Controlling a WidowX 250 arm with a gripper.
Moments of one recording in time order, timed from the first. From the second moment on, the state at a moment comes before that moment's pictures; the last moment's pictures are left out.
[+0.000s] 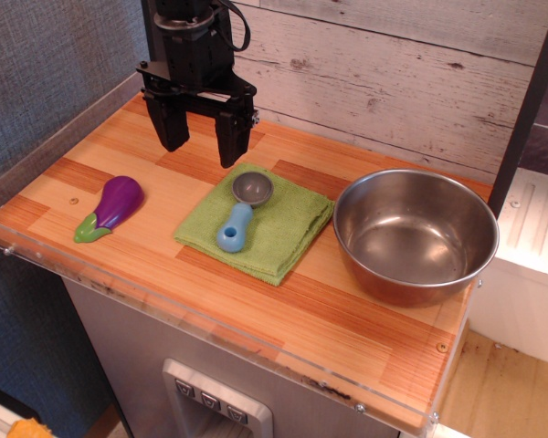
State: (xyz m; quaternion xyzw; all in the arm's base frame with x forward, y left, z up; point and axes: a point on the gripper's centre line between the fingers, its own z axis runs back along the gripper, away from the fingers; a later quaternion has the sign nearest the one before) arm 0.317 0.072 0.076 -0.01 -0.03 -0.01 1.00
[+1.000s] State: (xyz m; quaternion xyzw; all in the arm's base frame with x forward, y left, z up) arm 0.244 0.131 0.060 0.00 0.00 0.05 1.00
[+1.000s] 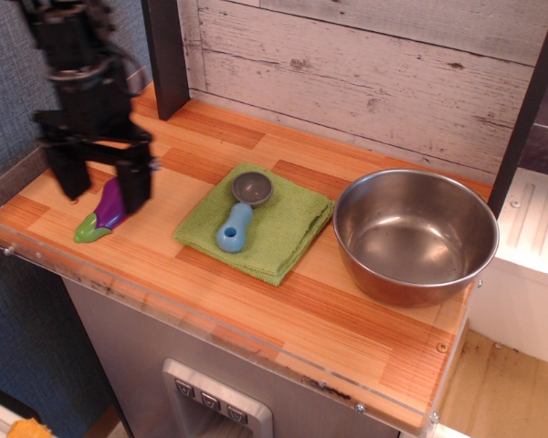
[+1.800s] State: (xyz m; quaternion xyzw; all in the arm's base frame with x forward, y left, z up) arm 0.246 0.163 0.014 0.05 -0.02 0.03 1.00
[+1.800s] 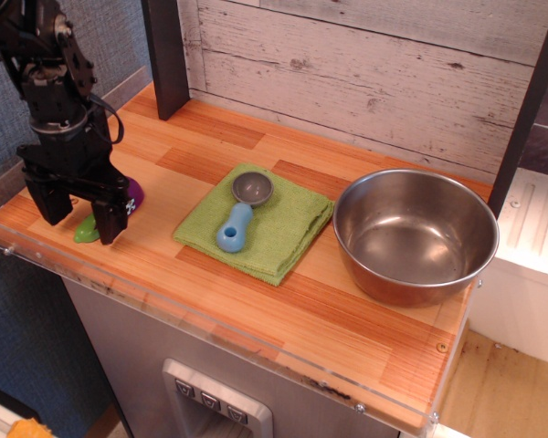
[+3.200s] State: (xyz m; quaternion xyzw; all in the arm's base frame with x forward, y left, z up) arm 0.265 0.158 0.059 0.02 -0.05 0.08 1.00
